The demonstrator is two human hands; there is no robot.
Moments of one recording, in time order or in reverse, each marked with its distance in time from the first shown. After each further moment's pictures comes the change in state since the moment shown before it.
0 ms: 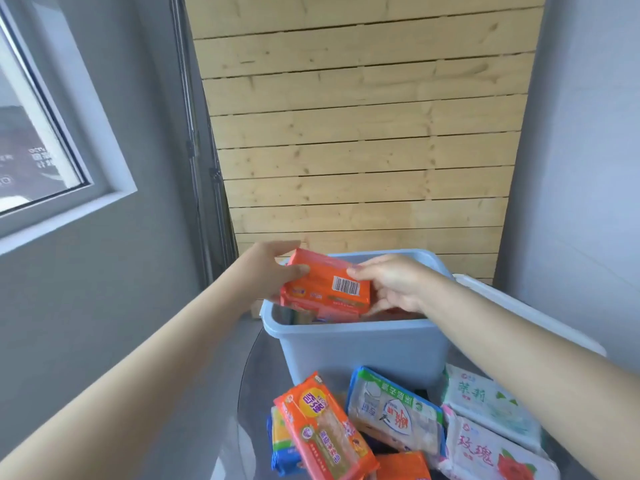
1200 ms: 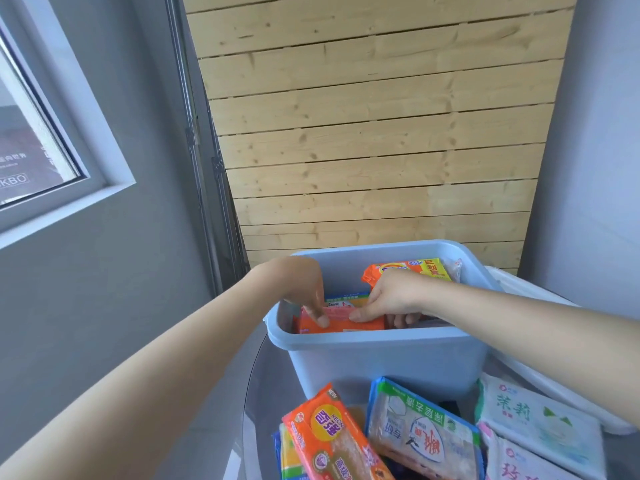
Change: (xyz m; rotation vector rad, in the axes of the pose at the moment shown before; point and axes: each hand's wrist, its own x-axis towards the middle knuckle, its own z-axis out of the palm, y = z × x) left_hand 0.069 -0.006 0.028 1.087 -0.435 0.041; right_hand 0.050 0.021 0.007 -0.924 0.000 0.091
